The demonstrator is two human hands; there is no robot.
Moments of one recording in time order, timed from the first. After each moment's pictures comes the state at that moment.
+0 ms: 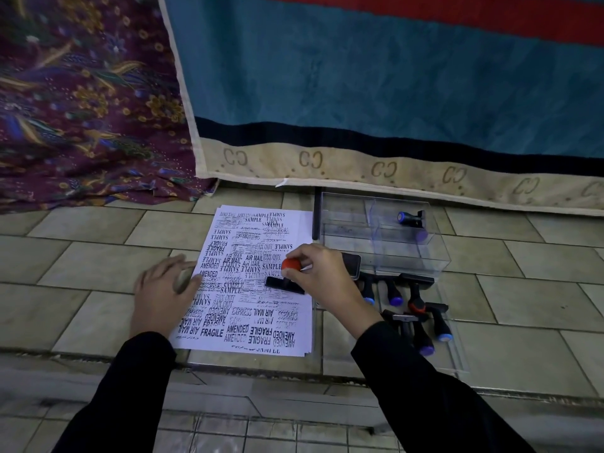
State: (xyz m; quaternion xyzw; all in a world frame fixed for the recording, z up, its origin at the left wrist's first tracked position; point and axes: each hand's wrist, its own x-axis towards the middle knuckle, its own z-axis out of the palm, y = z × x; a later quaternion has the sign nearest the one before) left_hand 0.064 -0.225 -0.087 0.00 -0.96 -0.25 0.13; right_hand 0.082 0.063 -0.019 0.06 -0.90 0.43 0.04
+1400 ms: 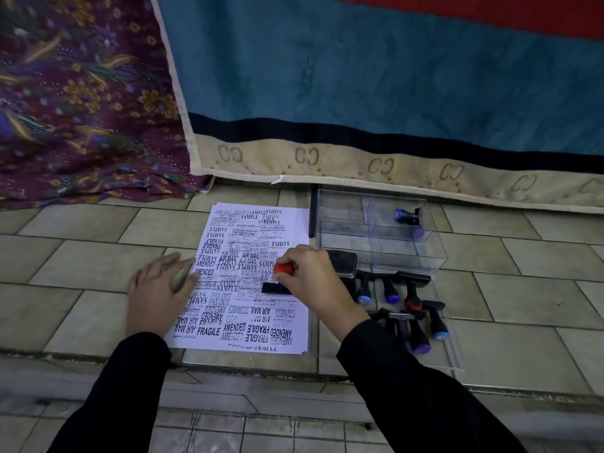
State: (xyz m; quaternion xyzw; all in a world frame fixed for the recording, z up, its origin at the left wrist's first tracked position) left_hand 0.069 -0.220 -0.081 0.01 -0.97 -0.23 0.12; right_hand 0.089 0.053 -0.015 0.10 -0.92 0.38 0.06
